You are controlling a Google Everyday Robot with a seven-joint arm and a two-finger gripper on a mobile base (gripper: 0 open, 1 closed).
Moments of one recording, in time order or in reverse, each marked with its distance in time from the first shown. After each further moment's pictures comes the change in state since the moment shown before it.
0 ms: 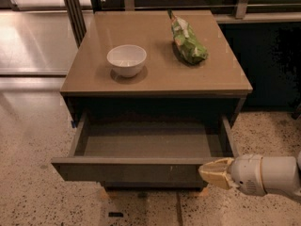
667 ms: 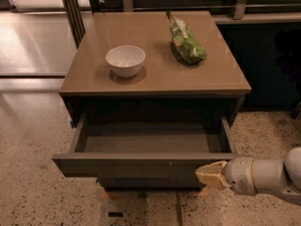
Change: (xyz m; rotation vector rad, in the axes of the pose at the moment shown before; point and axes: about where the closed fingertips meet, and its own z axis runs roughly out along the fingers) arm 0.027 -0.020 0.027 -0.012 0.004 0.059
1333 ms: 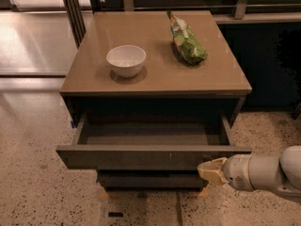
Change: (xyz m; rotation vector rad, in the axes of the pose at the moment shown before) arm 0.001 -0.023 0.007 0.081 0.030 -0.017
